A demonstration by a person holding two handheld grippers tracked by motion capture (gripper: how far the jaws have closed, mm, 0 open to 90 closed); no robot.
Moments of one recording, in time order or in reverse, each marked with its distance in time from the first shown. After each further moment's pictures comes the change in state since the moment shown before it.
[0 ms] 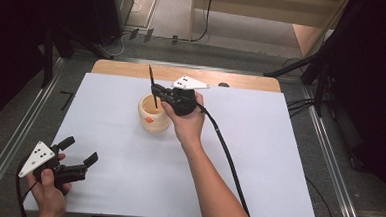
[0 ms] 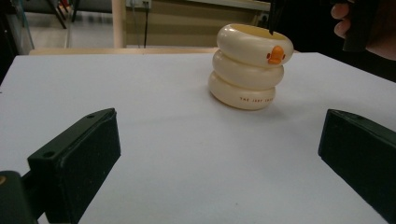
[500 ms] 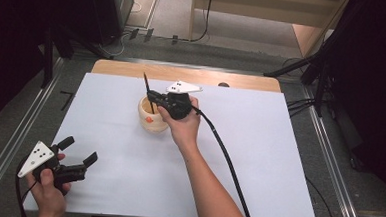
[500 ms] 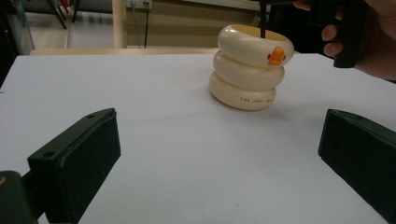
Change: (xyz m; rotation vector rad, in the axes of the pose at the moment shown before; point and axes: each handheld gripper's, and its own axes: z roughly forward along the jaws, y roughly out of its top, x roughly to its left) left arm 0.001 0.000 -0.001 -0.005 0.000 -0.003; right arm 0.001 -0.017 0.016 0.058 0.039 -0.006
